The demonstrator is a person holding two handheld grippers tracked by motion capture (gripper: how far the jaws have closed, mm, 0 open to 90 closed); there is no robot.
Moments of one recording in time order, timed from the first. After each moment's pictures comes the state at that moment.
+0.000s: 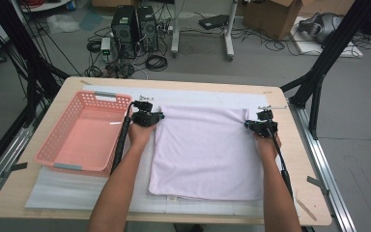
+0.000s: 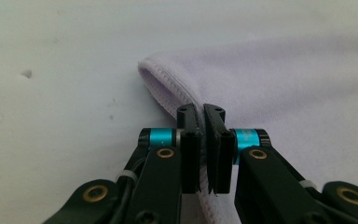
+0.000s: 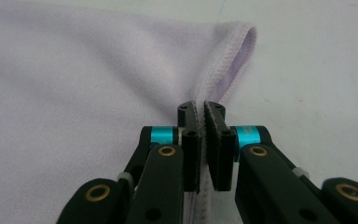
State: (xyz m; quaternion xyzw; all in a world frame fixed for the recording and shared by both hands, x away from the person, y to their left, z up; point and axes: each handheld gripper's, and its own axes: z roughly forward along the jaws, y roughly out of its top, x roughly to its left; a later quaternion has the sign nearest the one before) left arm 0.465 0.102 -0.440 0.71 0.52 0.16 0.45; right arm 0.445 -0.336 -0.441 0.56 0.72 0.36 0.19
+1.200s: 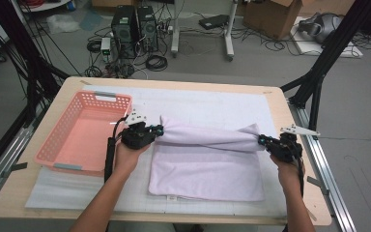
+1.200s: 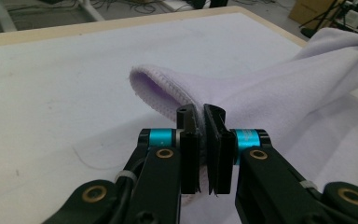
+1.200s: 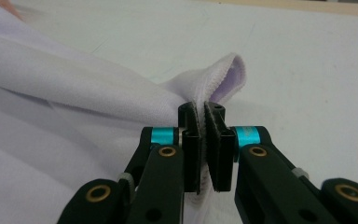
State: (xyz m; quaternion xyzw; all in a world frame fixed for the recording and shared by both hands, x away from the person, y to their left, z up) left arm 0.344 0.110 -0.398 0.74 0.39 0.15 0.52; right arm 0.322 -0.358 -0.402 0.50 0.72 0.44 0.20
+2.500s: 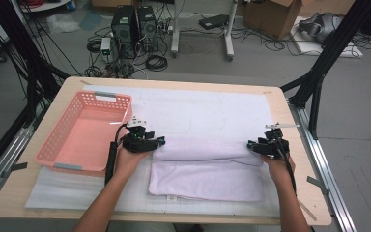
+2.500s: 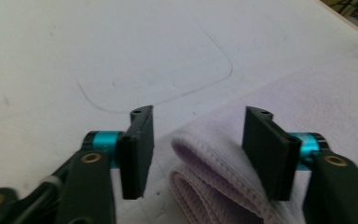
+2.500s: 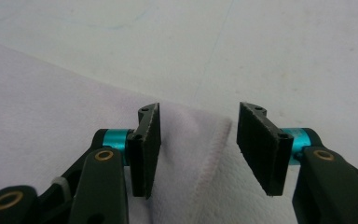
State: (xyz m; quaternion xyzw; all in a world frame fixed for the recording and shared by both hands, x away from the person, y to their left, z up) left arm 0.368 0.111 -0.440 0.76 0.46 0.10 0.46; right arm 0.362 -0.335 -0.425 0.55 0.75 0.32 0.16
